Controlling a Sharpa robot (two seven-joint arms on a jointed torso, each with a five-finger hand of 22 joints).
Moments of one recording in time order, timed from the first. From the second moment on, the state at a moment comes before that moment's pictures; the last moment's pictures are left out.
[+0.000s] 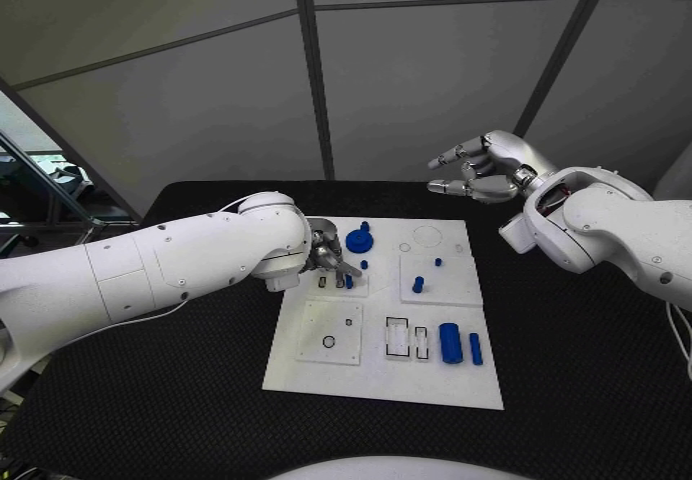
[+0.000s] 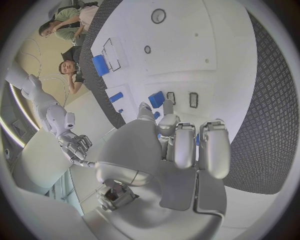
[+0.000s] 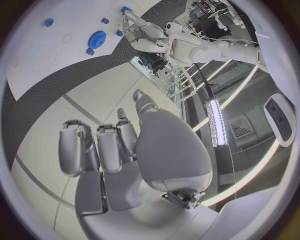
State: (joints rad) left arm 1.26 -0.63 -0.03 1.39 -1.02 0.12 -0.63; left_hand 1.29 0.10 -0.27 0.27 0.09 0.95 0.07 0.53 0.48 1.28 0.00 1.18 1.07 1.47 -0.06 1.43 1.31 0.12 1.46 0.04 1.47 1.31; right arm 1.31 -0.84 0.03 1.49 -0.91 -0.35 0.09; right_hand 1.42 -0.07 0.07 0.17 0.28 0.89 0.17 0.13 0.08 1.37 0.09 1.35 1.31 1.47 0.01 1.43 1.31 0.03 1.43 0.12 1.44 1.31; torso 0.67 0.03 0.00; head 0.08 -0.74
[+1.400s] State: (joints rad) left arm 1.26 -0.64 -0.03 1.40 -1.00 0.13 -0.60; left_hand 1.52 0.10 0.03 0.29 0.10 0.90 0.05 0.54 0.53 1.29 -0.02 1.16 1.07 1.47 -0.08 1.43 1.31 0.12 1.46 0.03 1.47 1.31; right arm 1.31 -0.83 0.03 1.48 -0.92 -0.33 0.08; right_hand 1.42 -0.07 0.07 0.16 0.29 0.89 0.17 0.14 0.08 1.37 0.09 1.35 1.31 1.47 0.01 1.43 1.31 0.03 1.43 0.12 1.43 1.31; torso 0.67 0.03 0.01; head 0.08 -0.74
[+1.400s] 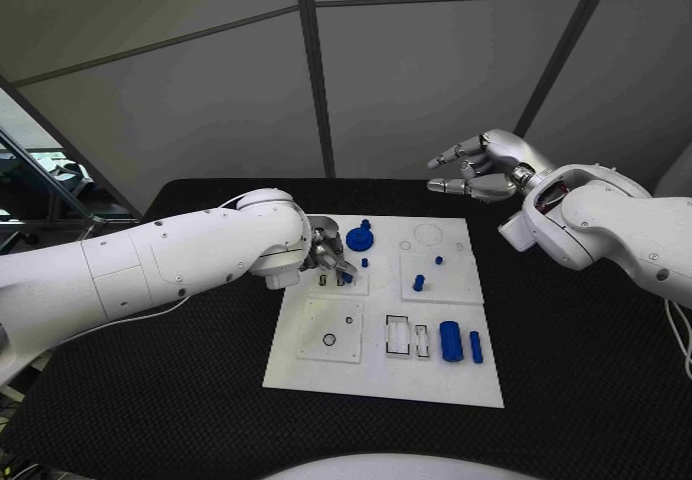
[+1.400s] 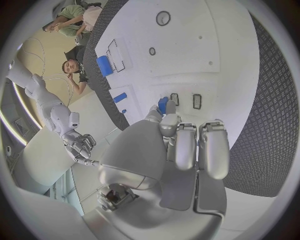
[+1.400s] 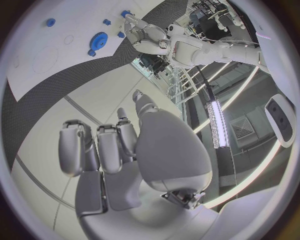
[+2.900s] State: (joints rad) left arm 1.23 -0.71 -0.04 1.48 -1.09 -0.03 -0.56; left_hand 1.28 -0.17 0.55 0.25 0.15 0.91 0.06 0.60 0.61 1.32 -0.02 1.18 1.10 1.47 -0.08 1.43 1.31 0.12 1.46 0.03 1.47 1.31; right arm 1.31 -0.83 0.03 1.47 -0.91 -0.32 0.08; right_hand 1.42 -0.07 0.07 0.16 0.30 0.89 0.17 0.14 0.08 1.37 0.09 1.35 1.31 1.47 0.01 1.43 1.31 0.03 1.43 0.12 1.43 1.31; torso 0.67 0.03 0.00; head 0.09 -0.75
